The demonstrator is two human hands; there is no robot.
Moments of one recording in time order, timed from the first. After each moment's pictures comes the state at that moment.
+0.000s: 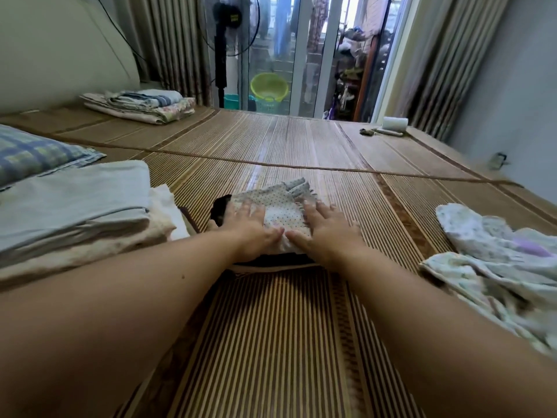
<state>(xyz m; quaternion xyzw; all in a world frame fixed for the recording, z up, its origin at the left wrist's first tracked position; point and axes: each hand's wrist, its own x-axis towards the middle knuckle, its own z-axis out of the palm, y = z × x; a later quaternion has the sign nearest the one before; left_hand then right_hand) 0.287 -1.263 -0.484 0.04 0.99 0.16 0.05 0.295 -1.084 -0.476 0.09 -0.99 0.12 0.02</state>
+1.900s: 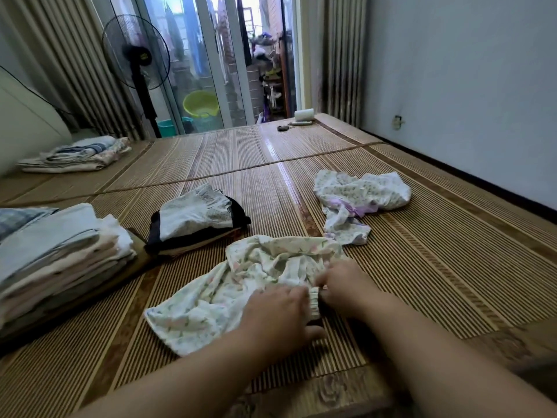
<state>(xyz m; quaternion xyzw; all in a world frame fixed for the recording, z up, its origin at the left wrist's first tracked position) 0.589 -1.067 -0.468 0.29 0.96 0.03 0.03 0.577 -0.902 -0.475 0.00 -0.98 0.17 -0.04</state>
